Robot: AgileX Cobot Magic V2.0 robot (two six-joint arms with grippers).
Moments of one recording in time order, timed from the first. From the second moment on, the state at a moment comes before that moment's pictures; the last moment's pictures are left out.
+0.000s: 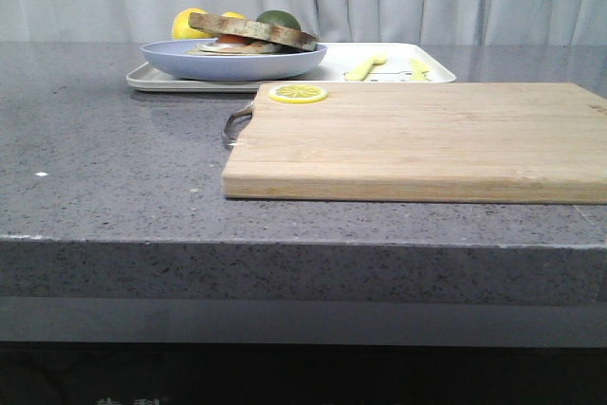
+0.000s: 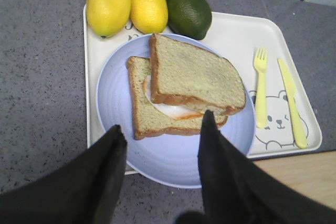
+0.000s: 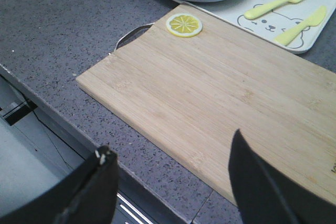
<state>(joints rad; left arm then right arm) -0.14 1.78 -1.99 -0.37 0.98 0.04 0.54 0.63 -0.66 0.07 0.56 -0.08</state>
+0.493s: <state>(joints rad) -0.37 1.27 -1.38 -0.09 0.75 0.04 0.54 0.63 -0.66 0.07 0.56 -0.08</state>
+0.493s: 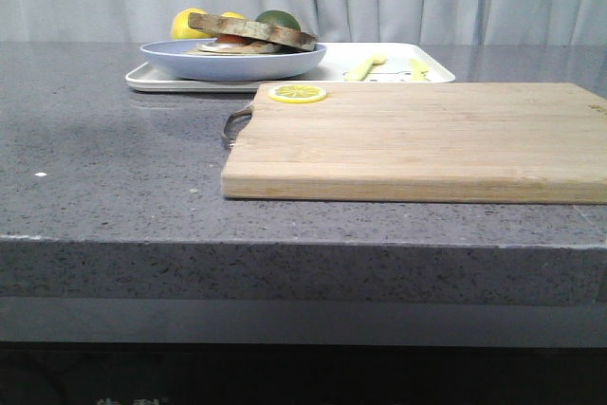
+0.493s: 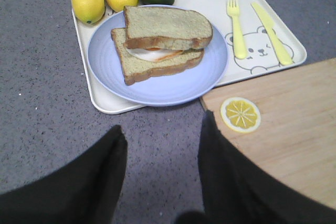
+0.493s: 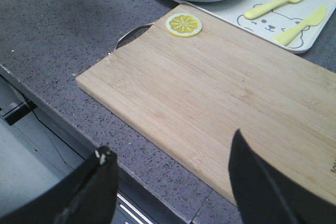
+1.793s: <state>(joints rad) -0.51 0.26 -0.56 0.03 0.65 0.04 0.54 0.63 -0.66 0.07 0.57 -0.08</state>
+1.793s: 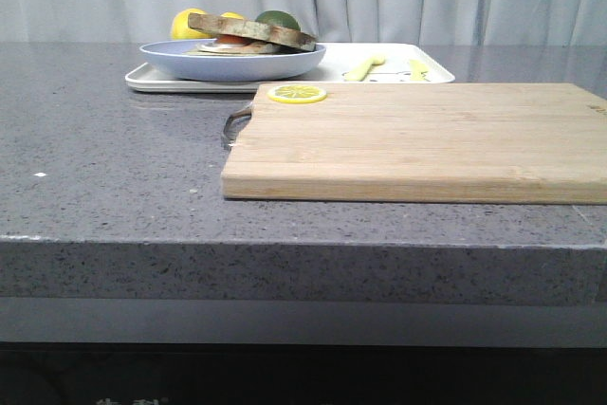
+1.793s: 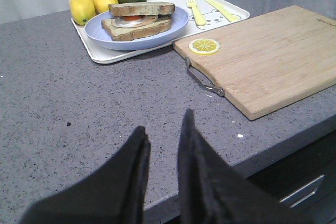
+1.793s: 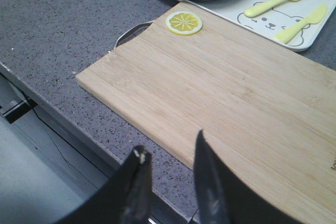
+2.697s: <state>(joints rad) -0.45 0.20 -0.50 0.03 0.62 0.04 0.54 0.63 -0.66 0.07 0.58 -0.08</state>
